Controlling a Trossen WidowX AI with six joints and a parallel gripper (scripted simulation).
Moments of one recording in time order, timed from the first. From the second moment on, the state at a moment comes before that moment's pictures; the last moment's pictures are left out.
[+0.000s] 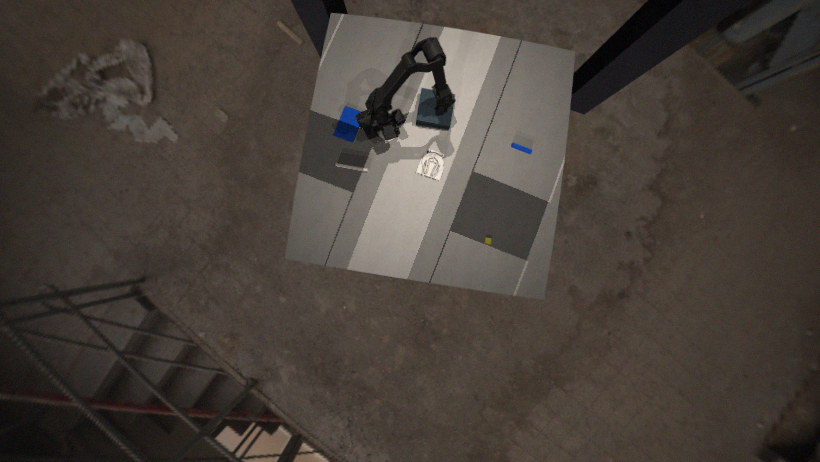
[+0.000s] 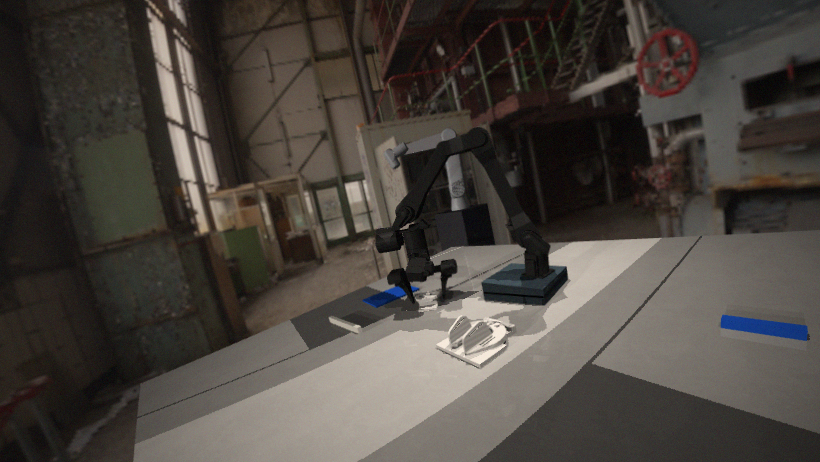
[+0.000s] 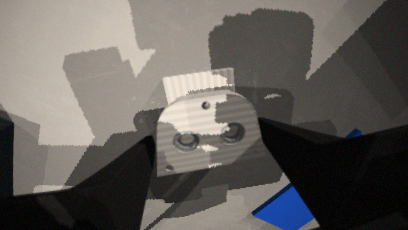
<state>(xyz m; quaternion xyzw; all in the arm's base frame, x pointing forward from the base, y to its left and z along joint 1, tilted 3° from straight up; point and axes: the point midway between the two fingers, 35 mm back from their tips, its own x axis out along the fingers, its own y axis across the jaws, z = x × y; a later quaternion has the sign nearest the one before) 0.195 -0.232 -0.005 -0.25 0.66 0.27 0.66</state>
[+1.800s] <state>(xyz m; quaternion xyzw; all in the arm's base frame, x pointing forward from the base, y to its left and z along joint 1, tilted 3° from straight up) 0.208 -0.221 0.069 -0.24 0.66 0.25 0.66</state>
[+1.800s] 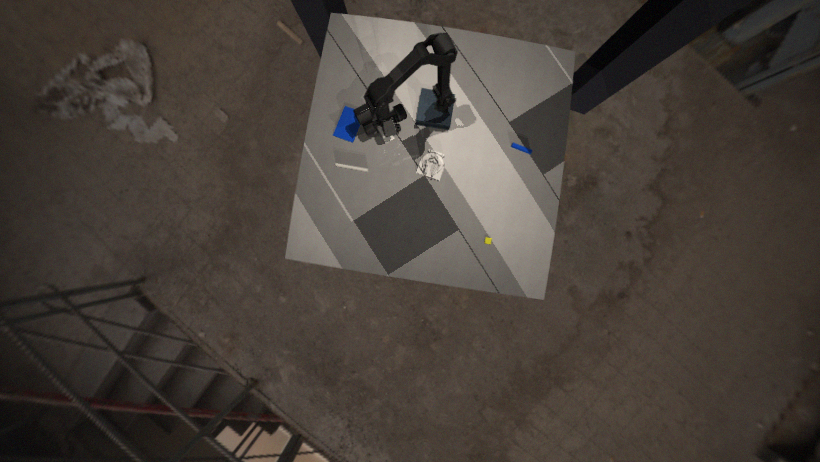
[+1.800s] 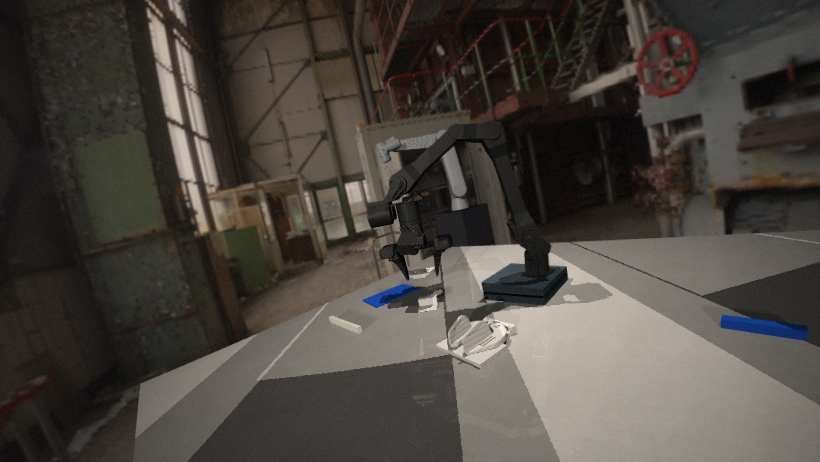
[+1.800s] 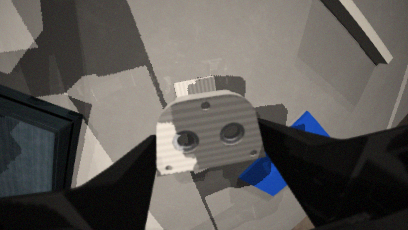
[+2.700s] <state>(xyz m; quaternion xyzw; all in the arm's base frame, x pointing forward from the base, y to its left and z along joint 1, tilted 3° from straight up) 0.247 -0.141 0.074 -0.15 0.69 0.17 0.69</state>
